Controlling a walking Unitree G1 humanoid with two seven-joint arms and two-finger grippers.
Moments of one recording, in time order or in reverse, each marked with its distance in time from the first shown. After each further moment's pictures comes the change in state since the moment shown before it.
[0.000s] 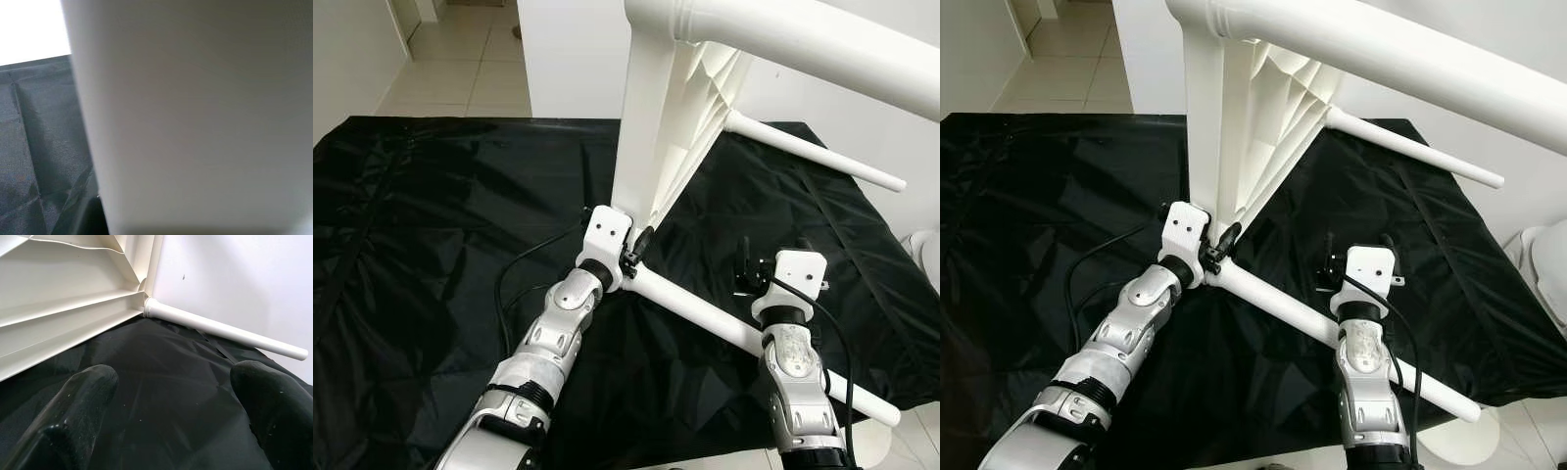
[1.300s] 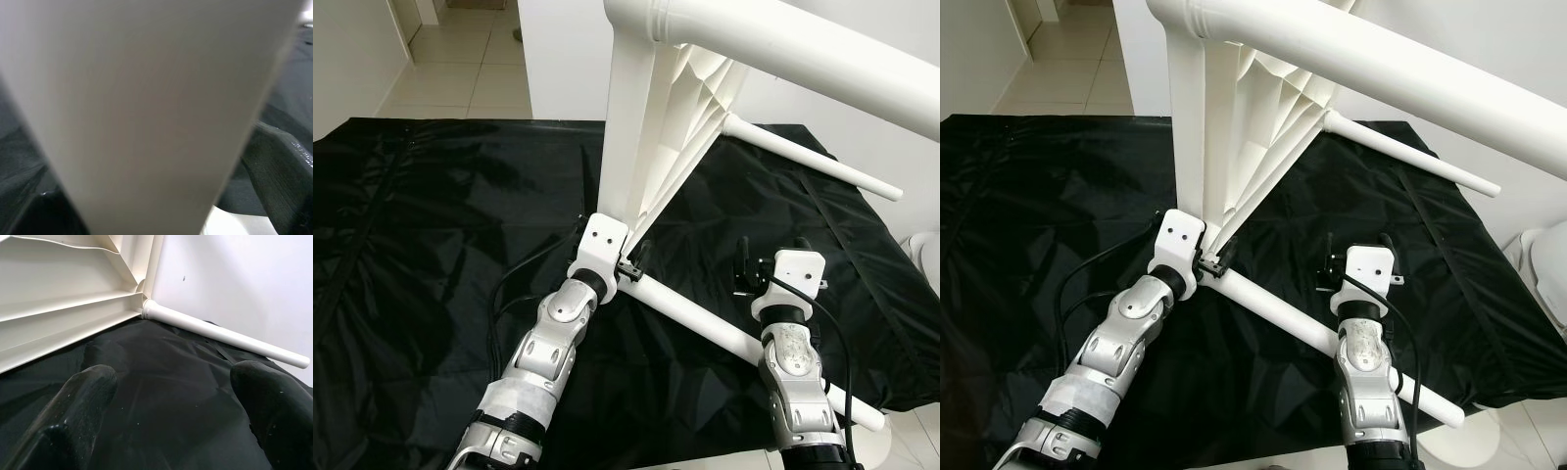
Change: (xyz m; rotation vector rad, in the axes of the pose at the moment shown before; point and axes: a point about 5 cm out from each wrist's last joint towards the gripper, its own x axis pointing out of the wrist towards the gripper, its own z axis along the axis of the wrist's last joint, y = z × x) left arm -0.016 -0.005 0.003 0.051 0.082 0.030; right arm 0.002 0.000 -0.003 -0.002 0.000 0.008
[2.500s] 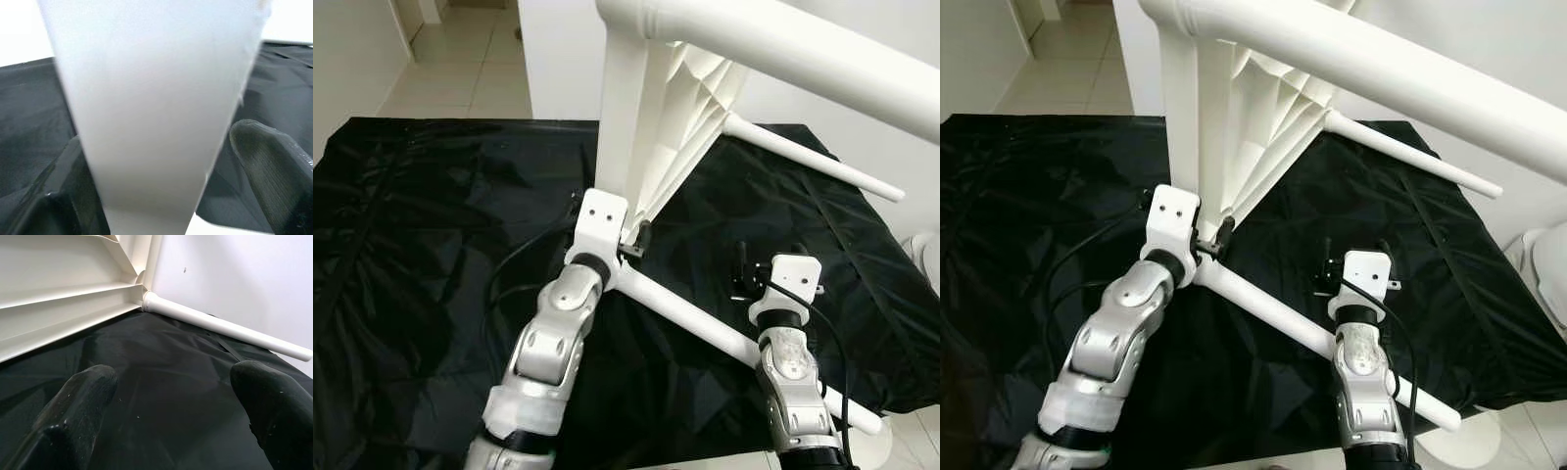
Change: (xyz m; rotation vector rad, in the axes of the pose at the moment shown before) left arm -0.026 -0.005 0.037 -0.034 -0.004 0.047; right arm -0.003 0.000 -0.006 0.002 0.019 -0.007
